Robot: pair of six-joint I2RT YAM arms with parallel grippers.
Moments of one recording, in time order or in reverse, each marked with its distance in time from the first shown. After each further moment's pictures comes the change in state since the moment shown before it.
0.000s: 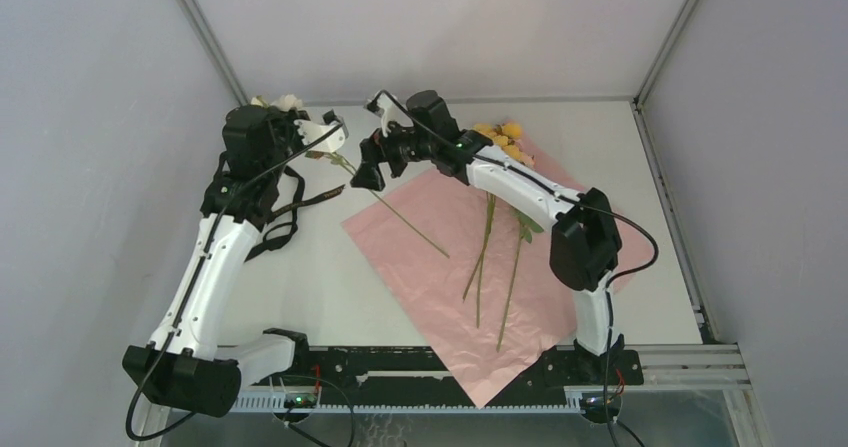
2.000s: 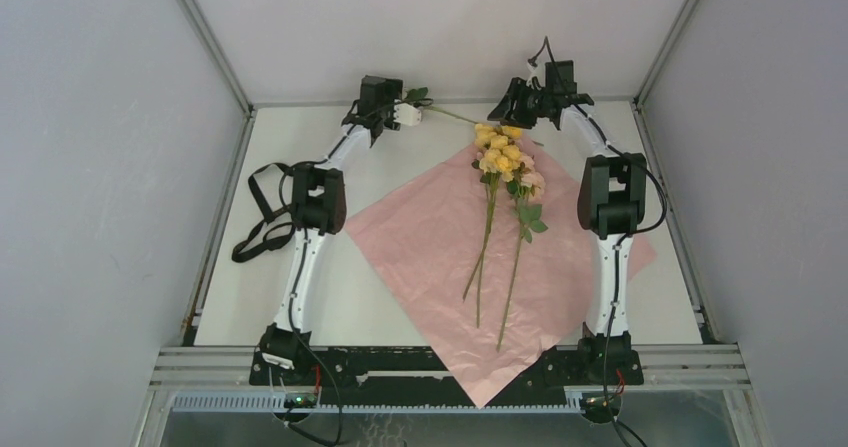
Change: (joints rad) left arm -0.073 1.603 1.174 0.187 0.053 0.162; right arm -0.654 0.348 0.231 -0.148 0.006 0.280
